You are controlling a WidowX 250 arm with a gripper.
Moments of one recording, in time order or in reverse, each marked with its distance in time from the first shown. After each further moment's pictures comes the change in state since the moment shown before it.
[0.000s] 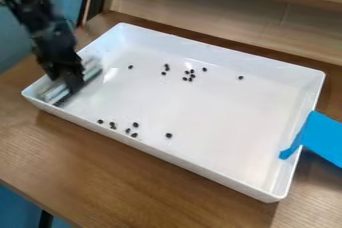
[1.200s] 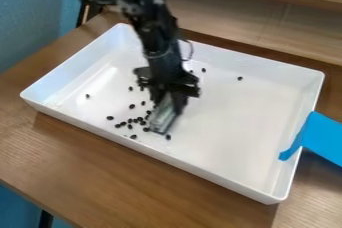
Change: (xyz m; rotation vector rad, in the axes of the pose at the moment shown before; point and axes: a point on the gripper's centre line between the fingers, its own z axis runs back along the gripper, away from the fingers) arm 0.028 -0.158 -0.021 -0.026 0.029 0.076
